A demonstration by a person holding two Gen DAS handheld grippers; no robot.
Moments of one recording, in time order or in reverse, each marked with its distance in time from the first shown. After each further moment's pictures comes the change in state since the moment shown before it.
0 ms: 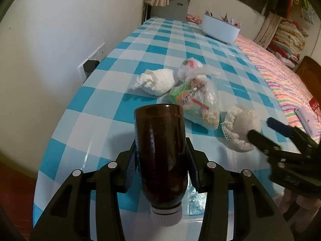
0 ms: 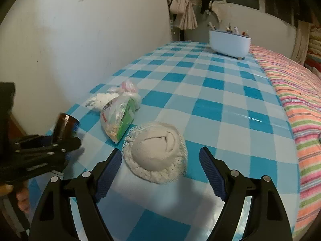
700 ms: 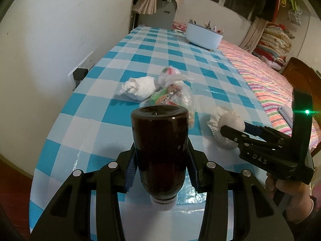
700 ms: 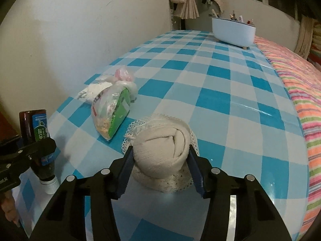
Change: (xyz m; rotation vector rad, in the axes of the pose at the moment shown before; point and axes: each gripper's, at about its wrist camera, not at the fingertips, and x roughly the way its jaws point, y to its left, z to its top) left arm -0.024 -0.011 -0.009 0.029 -0.055 -0.091; right arm 0.016 -0.014 -0.008 0.068 0.046 0.022
